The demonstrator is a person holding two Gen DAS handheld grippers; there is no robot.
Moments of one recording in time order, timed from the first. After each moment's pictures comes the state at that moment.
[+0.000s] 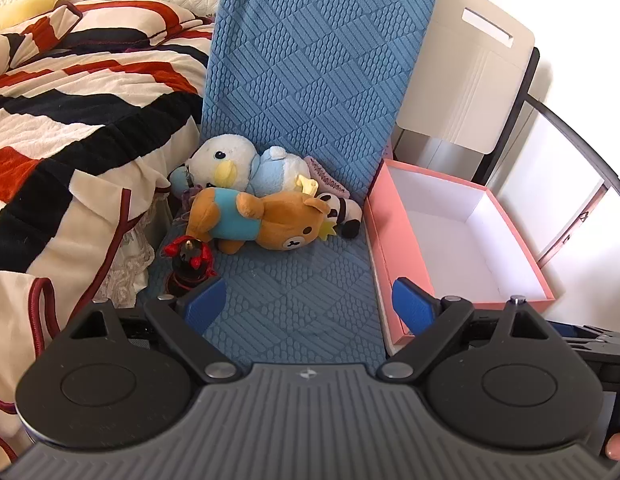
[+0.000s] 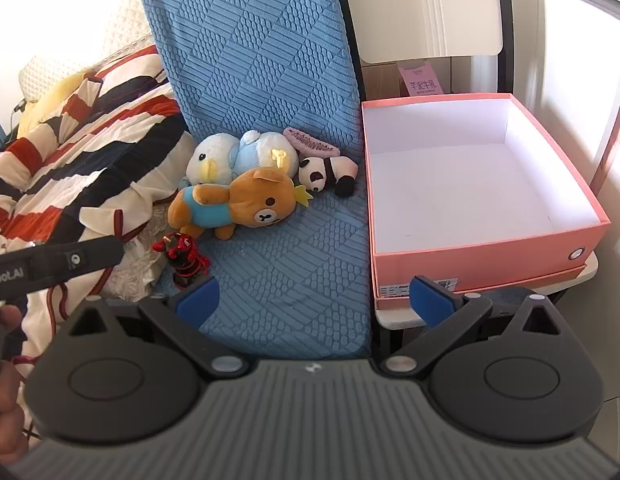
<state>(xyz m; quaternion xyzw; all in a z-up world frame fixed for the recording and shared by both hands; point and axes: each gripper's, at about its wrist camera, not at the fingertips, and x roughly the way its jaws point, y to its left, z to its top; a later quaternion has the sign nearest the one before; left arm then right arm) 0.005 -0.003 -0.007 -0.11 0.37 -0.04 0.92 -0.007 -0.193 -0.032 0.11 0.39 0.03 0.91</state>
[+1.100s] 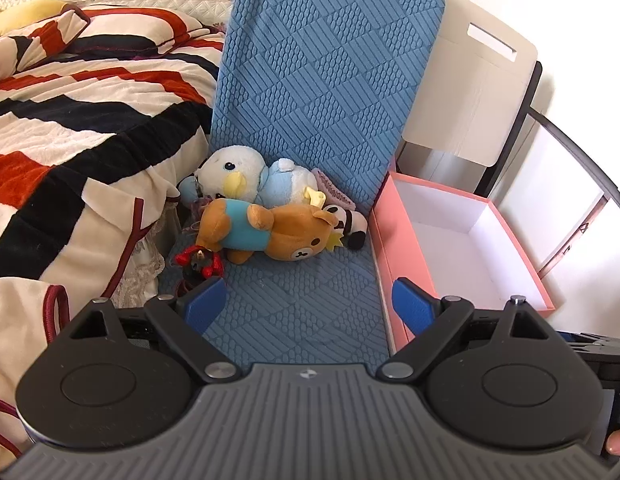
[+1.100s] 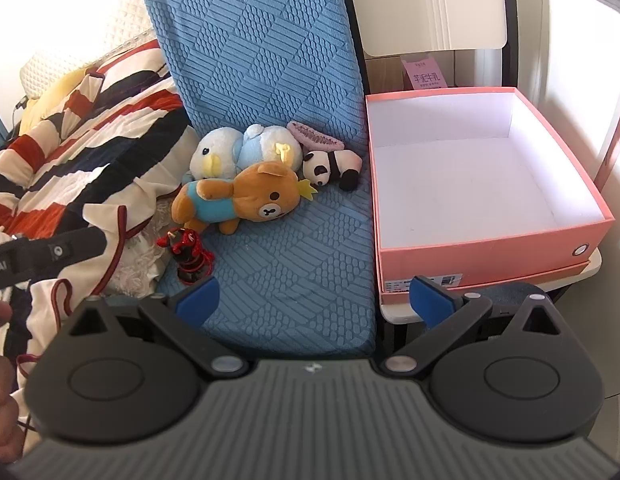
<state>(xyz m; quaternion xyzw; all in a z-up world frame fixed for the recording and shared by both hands) -0.001 0.011 0.000 -0.11 0.35 -0.04 0.93 -0.004 -0.189 -0.031 0.12 0.41 0.04 0.91</state>
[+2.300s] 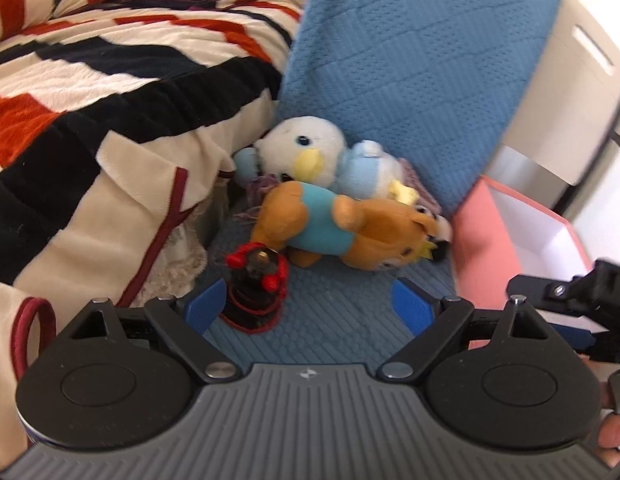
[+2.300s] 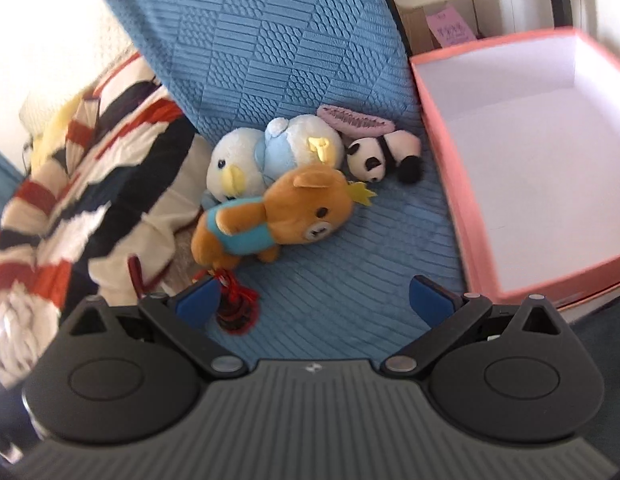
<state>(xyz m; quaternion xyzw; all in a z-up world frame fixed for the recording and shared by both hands) 0.089 0.075 -0.089 -0.15 0.38 0.04 0.91 0.109 -0.155 -0.078 0.23 0.44 0.07 0.87</state>
